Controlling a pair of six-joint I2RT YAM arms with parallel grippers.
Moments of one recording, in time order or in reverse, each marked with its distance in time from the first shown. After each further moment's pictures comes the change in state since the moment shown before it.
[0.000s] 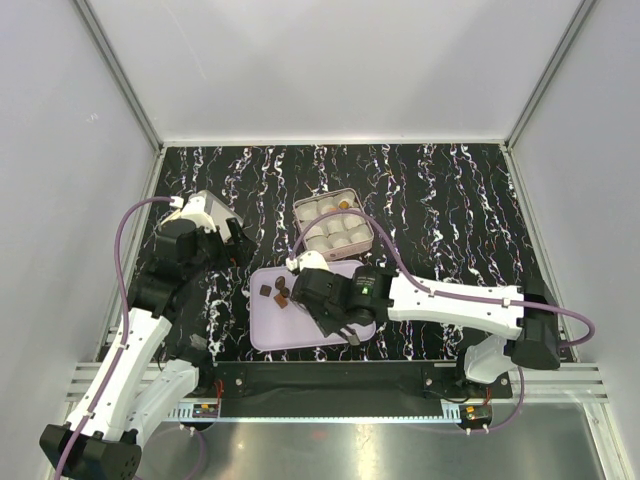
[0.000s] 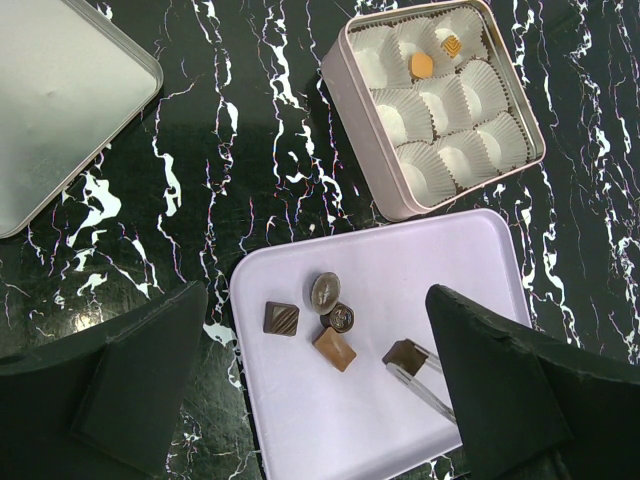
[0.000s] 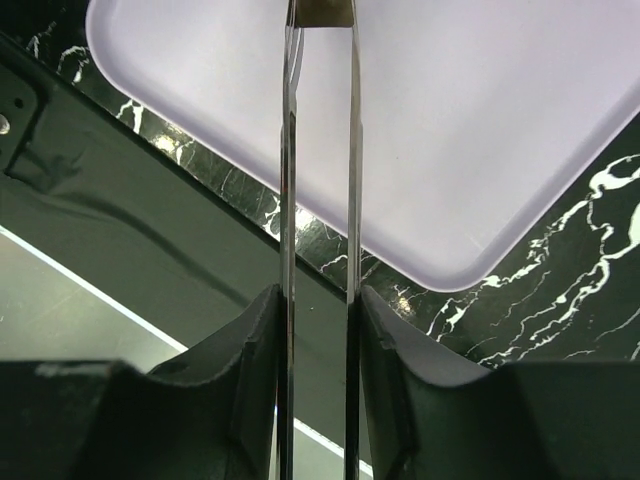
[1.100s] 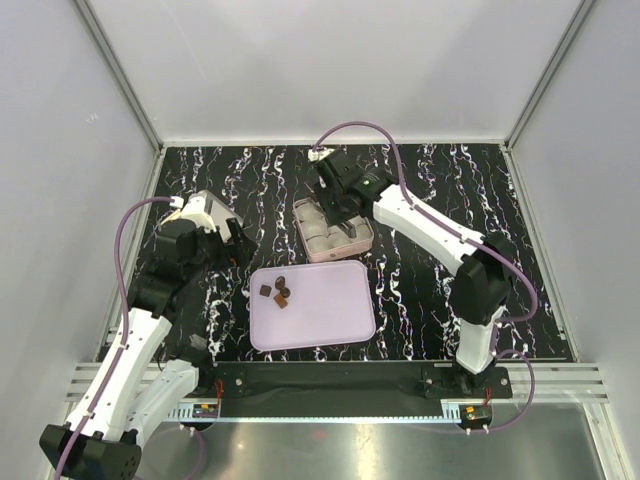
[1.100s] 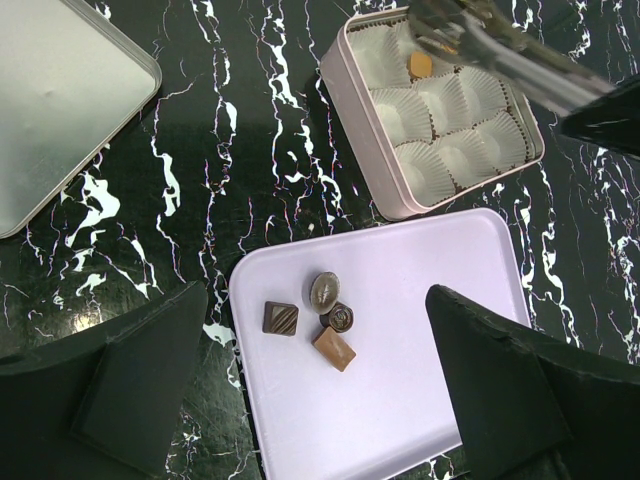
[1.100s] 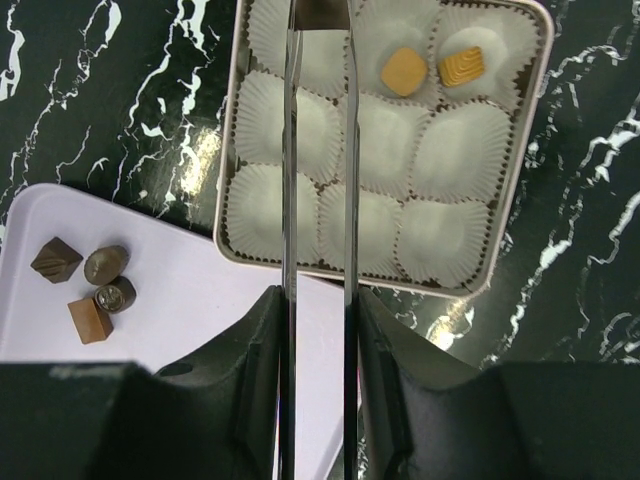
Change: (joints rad) left arm 0.000 0.000 0.000 0.000 0.005 0.000; right arm -0.570 0.340 0.435 0.106 -0.076 -0.353
